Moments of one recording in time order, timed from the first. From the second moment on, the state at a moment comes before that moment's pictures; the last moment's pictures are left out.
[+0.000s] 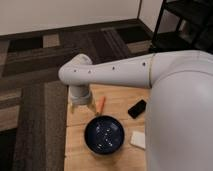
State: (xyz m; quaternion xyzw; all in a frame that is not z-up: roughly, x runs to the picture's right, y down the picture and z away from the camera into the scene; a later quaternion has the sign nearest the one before) arm -0.104 0.099 0.704 -0.26 0.23 0.64 0.68
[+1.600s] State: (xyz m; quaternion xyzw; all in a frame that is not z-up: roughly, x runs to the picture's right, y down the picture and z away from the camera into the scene) arm -0.104 0.099 0.704 -0.26 0.23 0.64 0.68
